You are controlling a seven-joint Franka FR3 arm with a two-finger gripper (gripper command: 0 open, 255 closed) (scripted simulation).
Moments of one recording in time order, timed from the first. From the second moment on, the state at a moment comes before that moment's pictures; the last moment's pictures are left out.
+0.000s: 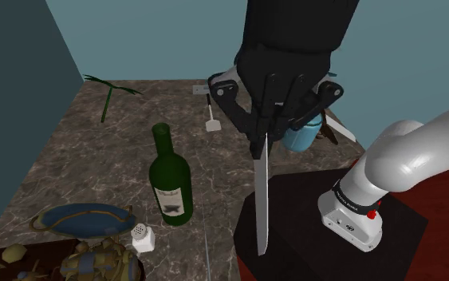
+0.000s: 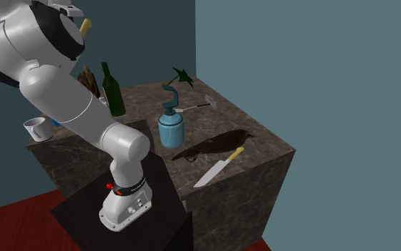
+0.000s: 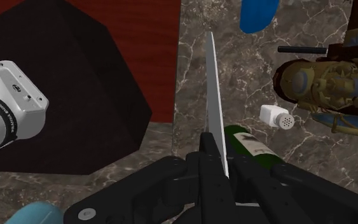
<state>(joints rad) 0.09 -0.46 0.82 -1.71 0.44 1.40 1.47</state>
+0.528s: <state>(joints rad) 0.11 -0.51 0.82 -1.85 0.47 1.50 1.43</state>
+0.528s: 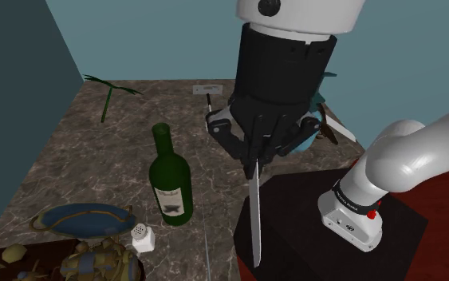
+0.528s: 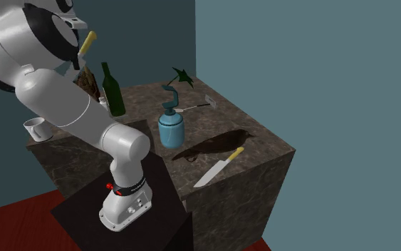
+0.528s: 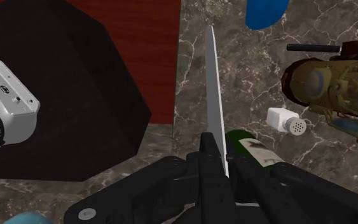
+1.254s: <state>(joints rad) 0.13 -0.56 0.84 -2.02 0.51 1.63 1.39</state>
